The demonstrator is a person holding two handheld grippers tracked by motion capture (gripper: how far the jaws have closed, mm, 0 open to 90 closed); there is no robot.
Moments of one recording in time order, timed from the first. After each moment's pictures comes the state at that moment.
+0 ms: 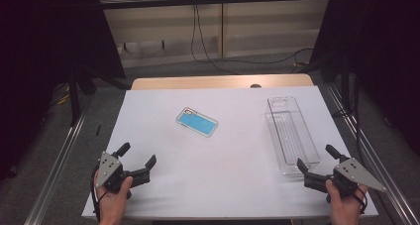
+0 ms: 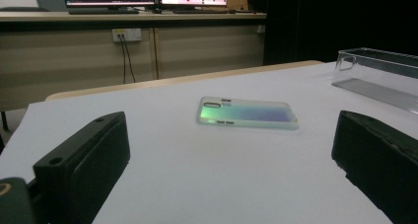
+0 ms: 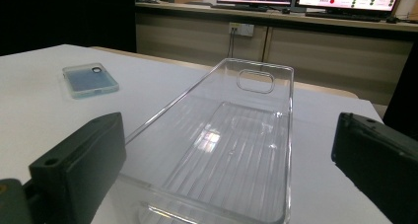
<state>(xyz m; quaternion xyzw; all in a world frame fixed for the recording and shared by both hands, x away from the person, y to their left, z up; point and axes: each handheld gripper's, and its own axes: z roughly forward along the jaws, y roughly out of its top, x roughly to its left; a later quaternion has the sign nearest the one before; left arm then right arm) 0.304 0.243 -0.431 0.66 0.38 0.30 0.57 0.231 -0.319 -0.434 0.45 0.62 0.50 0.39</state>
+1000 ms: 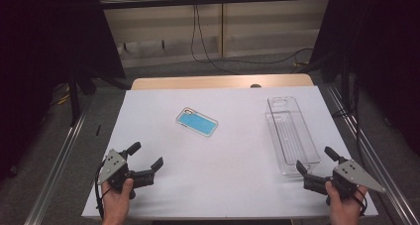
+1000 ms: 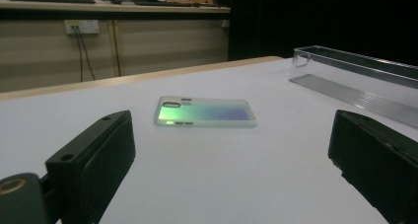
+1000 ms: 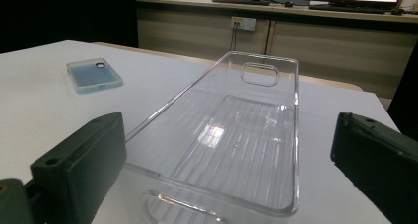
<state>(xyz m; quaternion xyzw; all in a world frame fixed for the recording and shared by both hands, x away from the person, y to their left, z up) 0.305 0.232 -0.423 0.69 0.34 0.24 0.59 0.228 -0.317 -0.436 0.46 0.63 0.50 0.38</state>
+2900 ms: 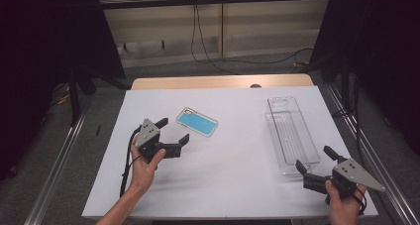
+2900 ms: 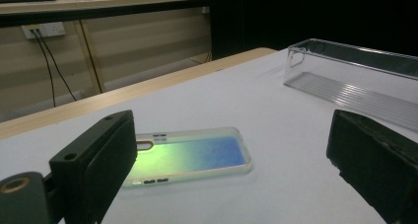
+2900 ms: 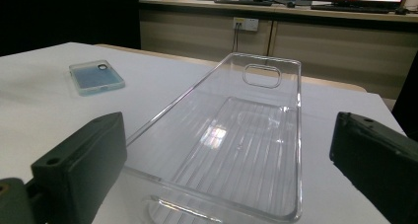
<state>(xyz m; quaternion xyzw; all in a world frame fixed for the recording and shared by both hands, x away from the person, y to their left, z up) 0.377 0.161 -0.407 0.73 0.30 0.23 0.57 0.230 -0.317 -0.435 0.45 0.63 0.51 0.38</state>
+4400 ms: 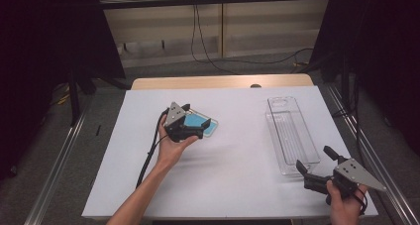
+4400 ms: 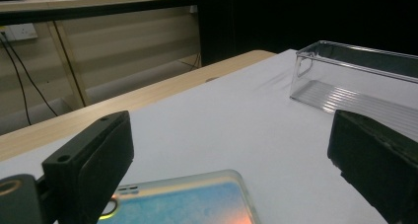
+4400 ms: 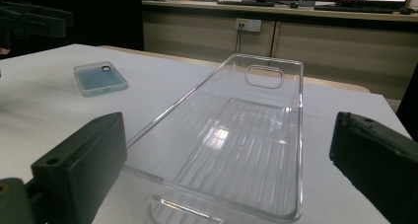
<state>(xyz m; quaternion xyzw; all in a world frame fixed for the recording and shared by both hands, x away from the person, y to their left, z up) 0.439 0.098 -0.424 0.74 0.28 0.22 0.57 0.230 -0.319 -0.435 0.45 0.63 0.51 0.38</state>
